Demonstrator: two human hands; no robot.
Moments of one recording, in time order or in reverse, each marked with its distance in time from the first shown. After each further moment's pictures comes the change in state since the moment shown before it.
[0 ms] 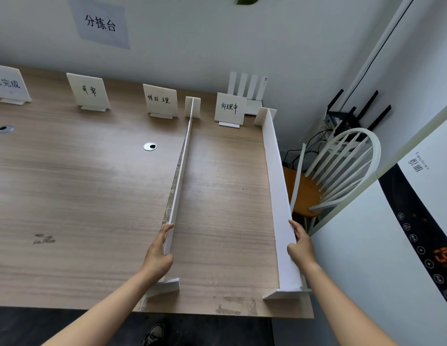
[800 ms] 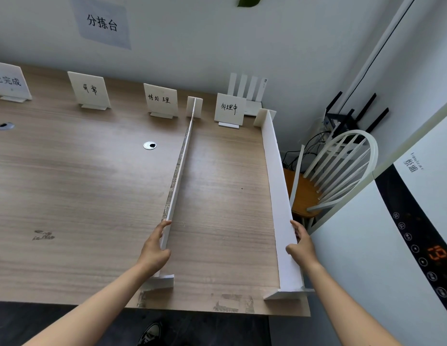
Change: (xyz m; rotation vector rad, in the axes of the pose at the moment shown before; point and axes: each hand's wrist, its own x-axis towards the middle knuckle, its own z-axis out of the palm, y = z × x) left_hand 0.001 0.007 -0.010 0.052 0.001 -0.008; right_hand -0.001 0.004 -0.012 -0.008 -0.041 -0.007
